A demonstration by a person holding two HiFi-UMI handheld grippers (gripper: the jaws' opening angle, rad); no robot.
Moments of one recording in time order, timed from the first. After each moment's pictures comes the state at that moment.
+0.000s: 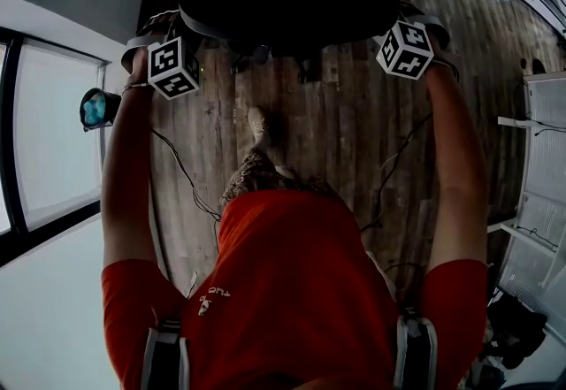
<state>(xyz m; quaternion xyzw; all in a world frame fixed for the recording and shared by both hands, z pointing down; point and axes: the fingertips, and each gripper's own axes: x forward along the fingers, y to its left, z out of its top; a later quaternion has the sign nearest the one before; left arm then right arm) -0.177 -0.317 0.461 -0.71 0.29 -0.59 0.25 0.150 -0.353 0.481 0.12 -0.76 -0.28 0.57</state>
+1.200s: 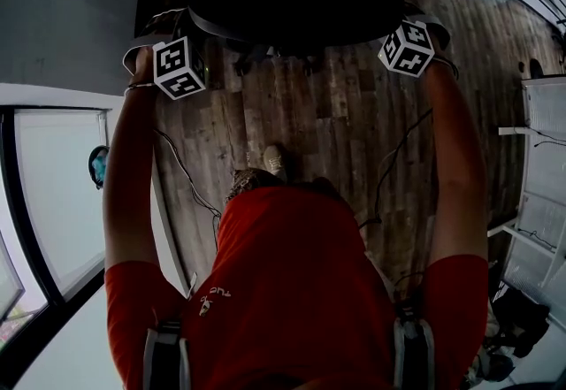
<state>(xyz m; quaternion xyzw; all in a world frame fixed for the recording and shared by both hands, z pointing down) -0.248 -0.575 0.457 -0.72 0.26 -0.58 0.28 0.075 -0.591 0.467 0.16 -0.76 -0.26 0.58</state>
